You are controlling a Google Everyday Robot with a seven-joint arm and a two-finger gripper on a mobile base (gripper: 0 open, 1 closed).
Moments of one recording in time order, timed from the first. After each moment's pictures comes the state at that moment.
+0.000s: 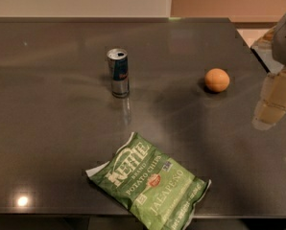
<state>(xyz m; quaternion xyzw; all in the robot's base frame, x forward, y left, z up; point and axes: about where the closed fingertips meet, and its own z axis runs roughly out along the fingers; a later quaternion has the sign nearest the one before) 0.438 -0.217 0.976 -0.60 0.78 -0.03 0.16</state>
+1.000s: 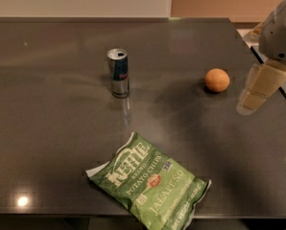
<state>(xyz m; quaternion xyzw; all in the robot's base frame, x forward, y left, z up) 0.482 -0.213 0.968 -0.59 0.78 -0.03 0.21</state>
